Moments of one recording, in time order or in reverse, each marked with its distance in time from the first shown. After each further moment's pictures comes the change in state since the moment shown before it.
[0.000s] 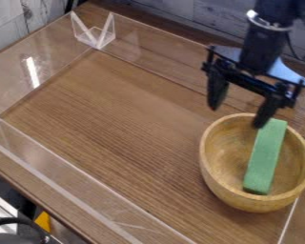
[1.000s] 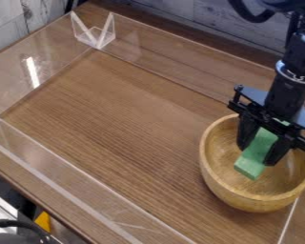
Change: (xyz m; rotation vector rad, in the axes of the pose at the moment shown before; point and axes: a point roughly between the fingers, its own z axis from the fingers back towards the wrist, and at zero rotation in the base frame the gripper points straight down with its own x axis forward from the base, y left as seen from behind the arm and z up) arm 0.002 -0.048 -0.043 0.029 0.037 -0.149
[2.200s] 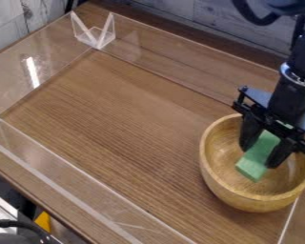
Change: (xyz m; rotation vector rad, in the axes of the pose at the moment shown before) arm 0.003 -0.006 0.000 0.005 -0.032 -0.063
